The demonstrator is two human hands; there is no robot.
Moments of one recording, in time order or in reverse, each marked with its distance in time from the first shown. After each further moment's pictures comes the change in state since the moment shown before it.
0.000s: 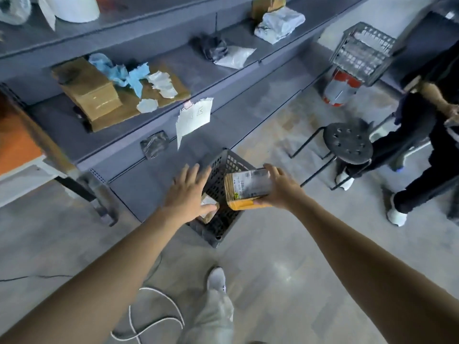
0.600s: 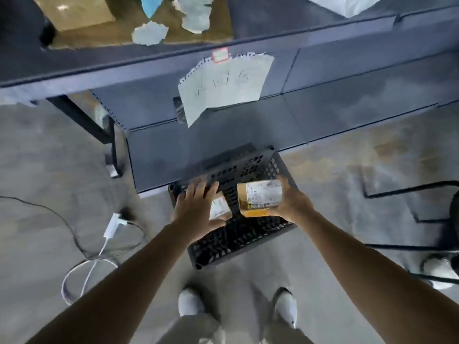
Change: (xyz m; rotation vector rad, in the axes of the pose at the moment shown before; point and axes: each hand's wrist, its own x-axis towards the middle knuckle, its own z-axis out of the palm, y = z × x) left_hand 0.188 0.031 0.222 -0.157 -0.153 -0.481; right_hand 0.340 0.103 0.155 -0.164 -0.285 -0.303
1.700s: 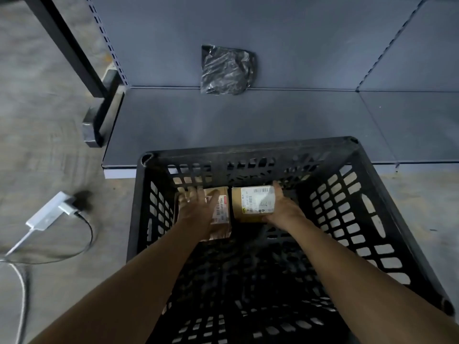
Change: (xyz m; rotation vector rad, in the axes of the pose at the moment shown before) left_hand 0.216 -0.063 0.326 0.116 -0.110 -0.289; right_hand 0.307 0.033 0.265 -0.054 -0.122 -0.124
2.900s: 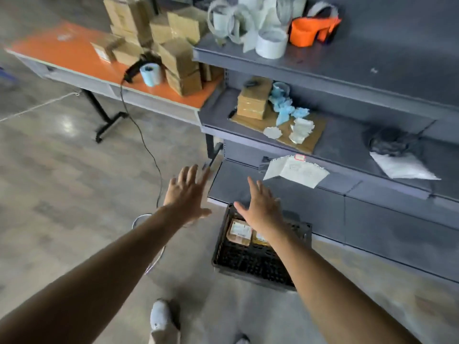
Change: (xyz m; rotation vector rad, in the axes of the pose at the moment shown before) left_hand -0.519 -0.121 -0.509 -0.209 0.277 -0.409; right_hand -0.532 -0.270 -0.391 -0.213 0.194 -0.618
